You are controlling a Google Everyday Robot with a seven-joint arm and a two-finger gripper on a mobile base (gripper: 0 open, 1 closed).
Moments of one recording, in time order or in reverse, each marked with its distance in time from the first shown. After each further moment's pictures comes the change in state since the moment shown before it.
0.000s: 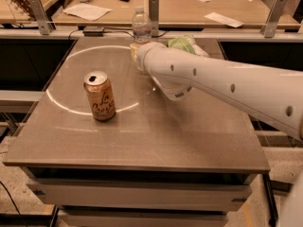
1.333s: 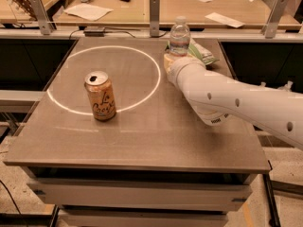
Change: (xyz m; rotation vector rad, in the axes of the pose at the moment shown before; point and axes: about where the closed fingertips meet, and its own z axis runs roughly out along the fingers) arm 0.032 -0.086 -0.092 0.169 -0.004 0.068
